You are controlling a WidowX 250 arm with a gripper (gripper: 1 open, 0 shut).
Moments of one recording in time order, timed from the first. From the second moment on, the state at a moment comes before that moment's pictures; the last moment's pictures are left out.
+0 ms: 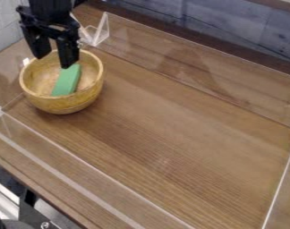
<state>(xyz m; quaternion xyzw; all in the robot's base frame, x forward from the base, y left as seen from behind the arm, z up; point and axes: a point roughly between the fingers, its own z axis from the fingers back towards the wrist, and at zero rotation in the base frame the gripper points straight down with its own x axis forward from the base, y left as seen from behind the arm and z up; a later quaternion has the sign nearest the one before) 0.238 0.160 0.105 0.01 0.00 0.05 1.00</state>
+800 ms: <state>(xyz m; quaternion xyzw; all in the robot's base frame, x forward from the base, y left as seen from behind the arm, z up) 0.245 0.164 0.086 0.01 0.00 0.09 1.00</state>
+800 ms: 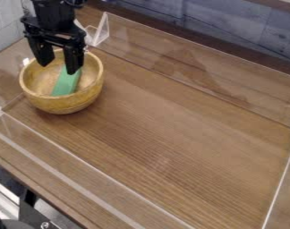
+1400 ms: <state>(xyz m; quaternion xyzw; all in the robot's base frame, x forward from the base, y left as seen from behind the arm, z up) 0.247 0.159 0.083 0.01 0.01 0.11 0.99</state>
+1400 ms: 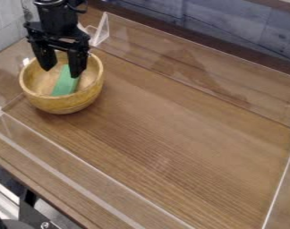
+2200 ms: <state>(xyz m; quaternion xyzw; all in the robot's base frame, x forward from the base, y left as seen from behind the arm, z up) 0.251 0.161 0.081 0.01 0.01 0.12 0.99</state>
